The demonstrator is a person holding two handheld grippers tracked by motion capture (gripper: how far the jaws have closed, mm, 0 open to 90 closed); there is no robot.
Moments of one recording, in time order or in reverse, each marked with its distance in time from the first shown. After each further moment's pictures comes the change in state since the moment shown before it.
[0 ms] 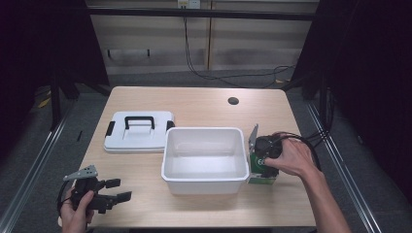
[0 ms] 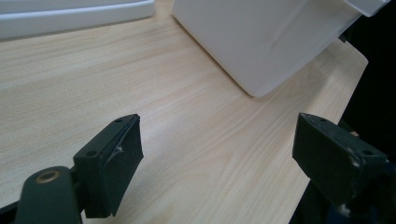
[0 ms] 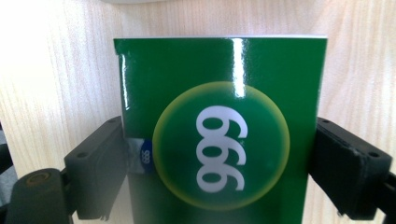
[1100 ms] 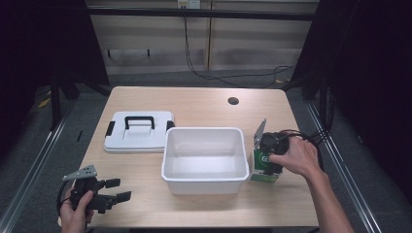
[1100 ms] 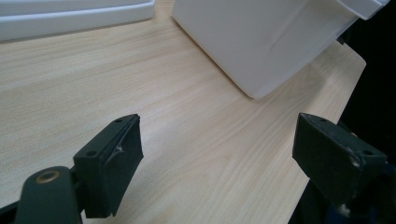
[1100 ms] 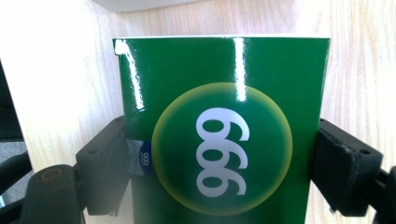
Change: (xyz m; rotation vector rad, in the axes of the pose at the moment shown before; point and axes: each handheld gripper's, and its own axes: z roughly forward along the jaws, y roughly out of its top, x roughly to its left) left arm 0.000 0.000 -0.001 -0.009 -0.003 -0.006; right arm 0.000 -0.013 -0.015 -0.059 -0.003 0.062
